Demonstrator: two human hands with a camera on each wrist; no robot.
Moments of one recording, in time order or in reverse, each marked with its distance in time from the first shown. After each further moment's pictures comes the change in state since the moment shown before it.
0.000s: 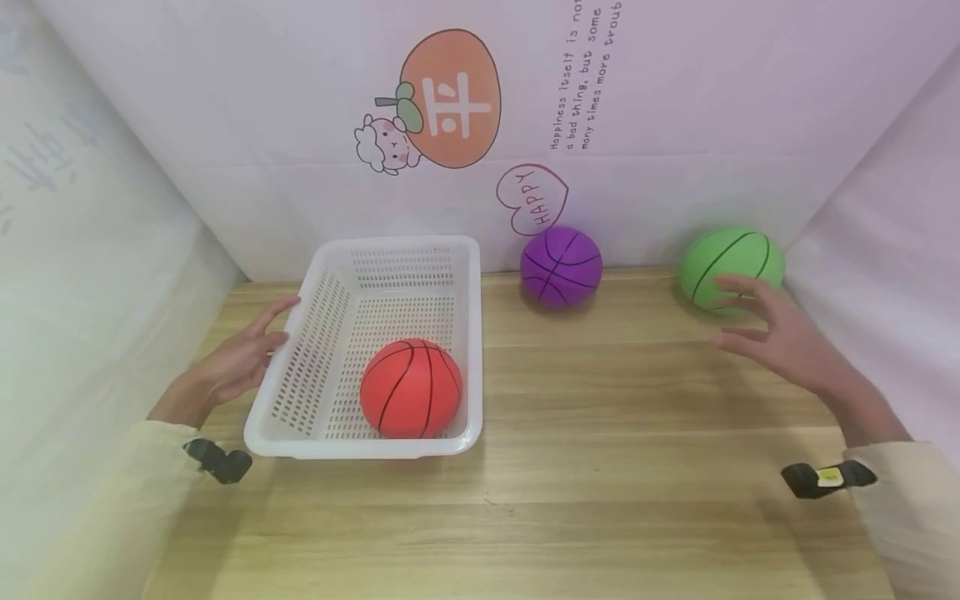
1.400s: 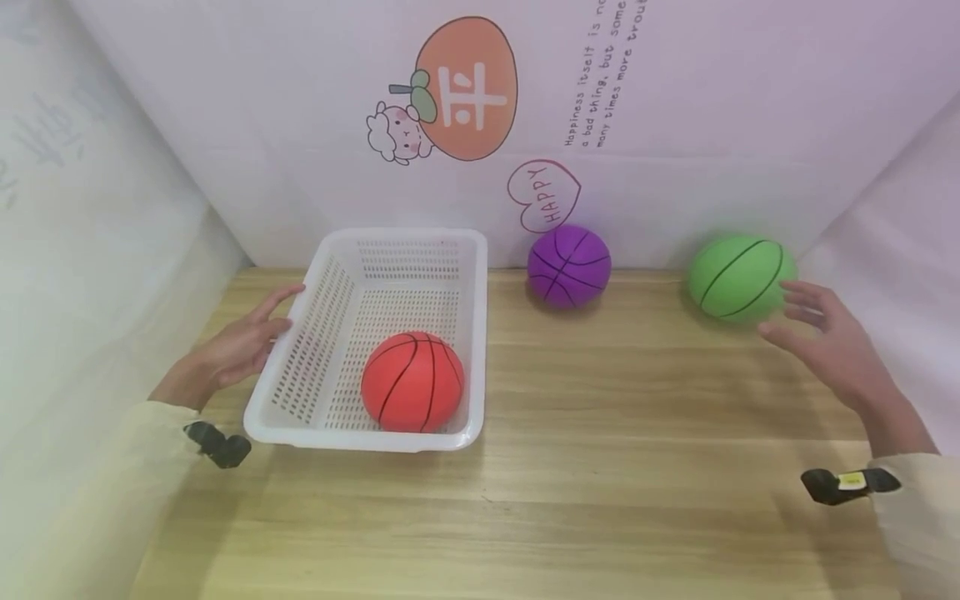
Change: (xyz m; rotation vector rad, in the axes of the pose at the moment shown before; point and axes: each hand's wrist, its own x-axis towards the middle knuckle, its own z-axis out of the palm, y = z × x) left_hand 0.002 -0.001 0.000 -0.032 0.009 -0.010; right_hand -0.010 0.041 -0.034 -0.079 0.087 0.326
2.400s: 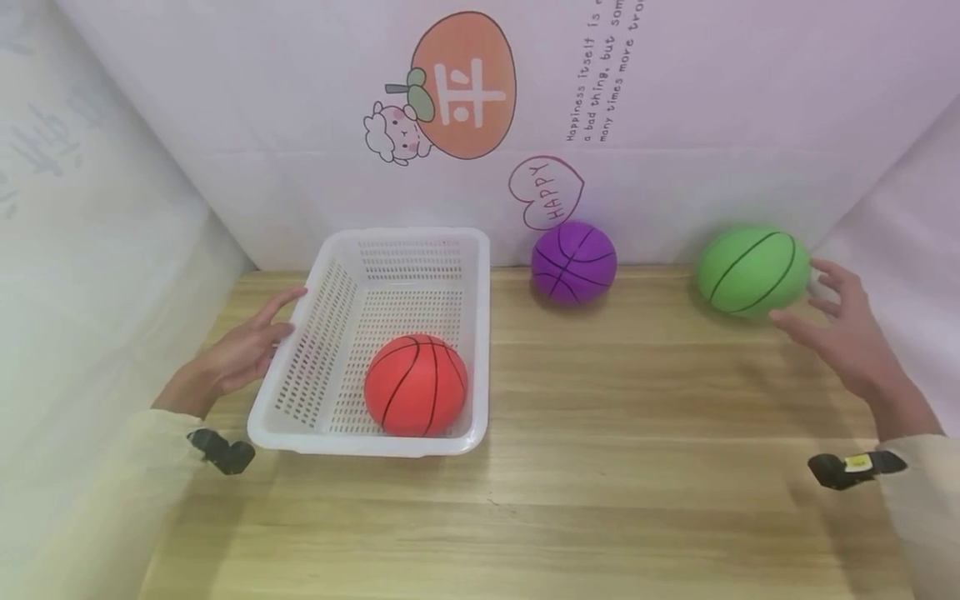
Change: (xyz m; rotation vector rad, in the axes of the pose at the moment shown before) left_hand 0.000 -0.001 -0.002 -0.020 -0.024 0.037; right_hand 0.018 0.015 0.004 0.106 0.040 0.021
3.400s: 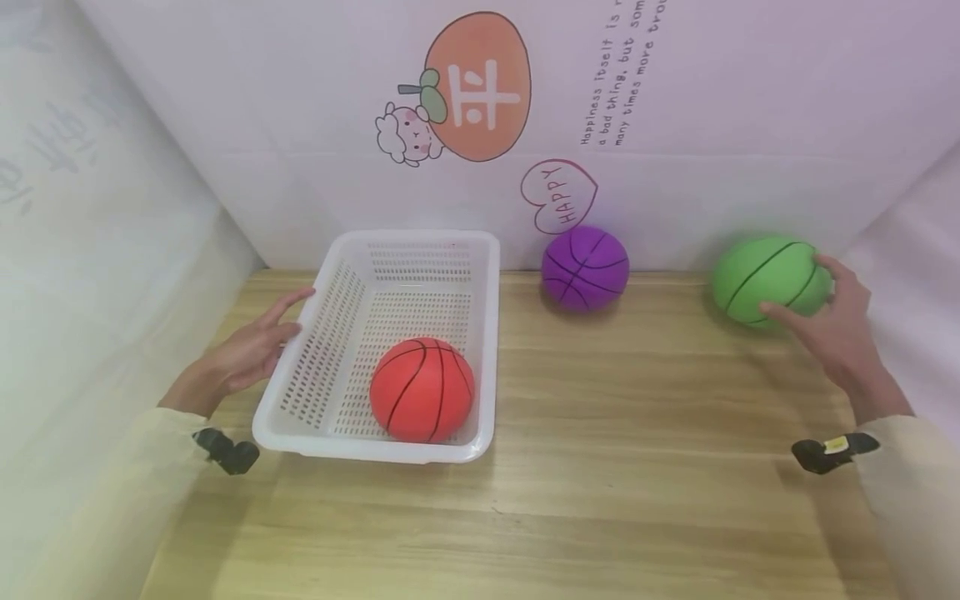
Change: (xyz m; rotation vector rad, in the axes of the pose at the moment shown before) left_hand 0.001 -0.002 0.000 -0.006 0.026 -0.027; right_hand 0.041 0.013 0.021 -0.048 0.145 0.022
